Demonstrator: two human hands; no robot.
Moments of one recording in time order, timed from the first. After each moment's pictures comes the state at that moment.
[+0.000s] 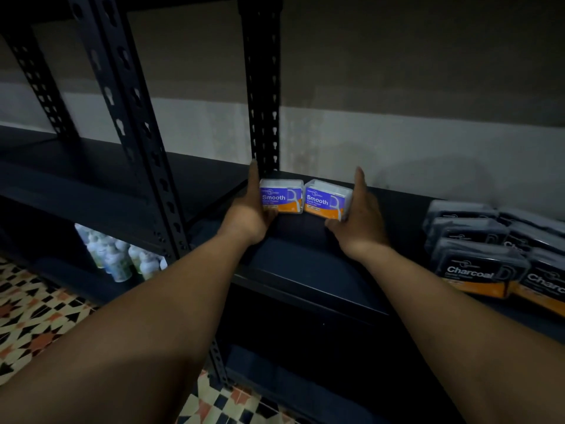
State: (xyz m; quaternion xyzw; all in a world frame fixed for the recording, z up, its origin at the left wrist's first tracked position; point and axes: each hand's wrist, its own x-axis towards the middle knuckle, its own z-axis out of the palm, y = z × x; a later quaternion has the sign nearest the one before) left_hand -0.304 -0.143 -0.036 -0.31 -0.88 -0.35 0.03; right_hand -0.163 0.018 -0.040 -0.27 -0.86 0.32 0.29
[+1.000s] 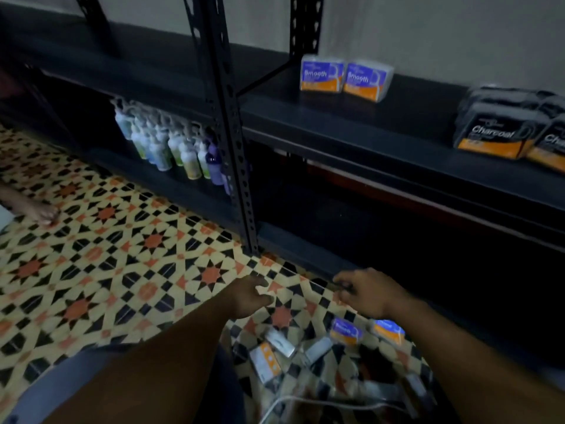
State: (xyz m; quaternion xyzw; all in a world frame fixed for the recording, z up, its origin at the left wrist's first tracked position) left_hand -0.100 -0.357 -0.278 -0.20 -0.87 -0.21 -0.40; right_hand 0.038 -0.102 -0.216 -0.11 -0.96 0.18 -0.20
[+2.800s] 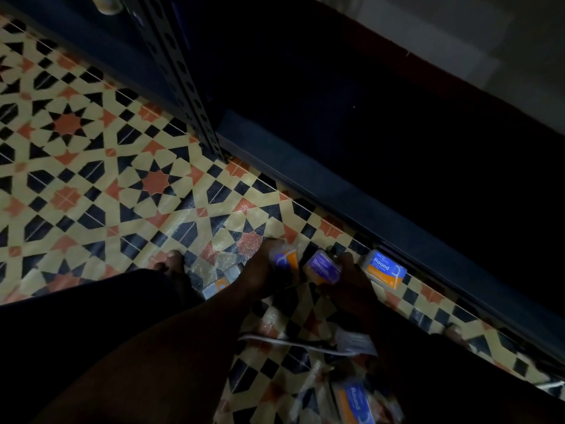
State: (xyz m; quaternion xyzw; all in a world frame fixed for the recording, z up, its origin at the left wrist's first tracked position) left_hand -0.037 -0.257 -0.472 -0.03 -0.75 -0.48 -0.45; right_hand 0.076 -0.070 -0.479 -0.34 -0.82 0.39 -0.24
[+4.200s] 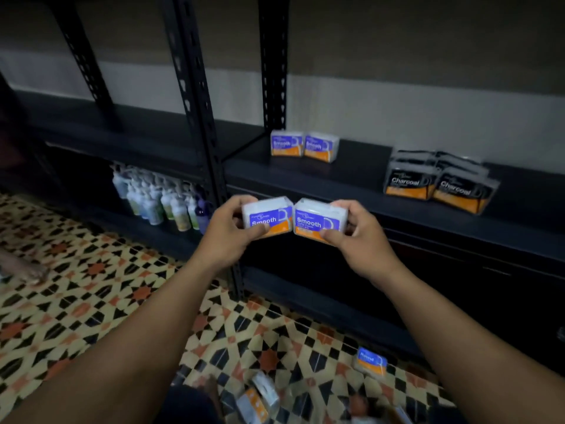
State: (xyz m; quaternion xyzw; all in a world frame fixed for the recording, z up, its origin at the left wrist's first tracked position) left_hand -0.097 -0.314 -0.064 -0.28 -0.75 -0.59 -0.07; right_hand 0.042 -0.107 -0.066 -0.15 -0.79 0.53 0.26
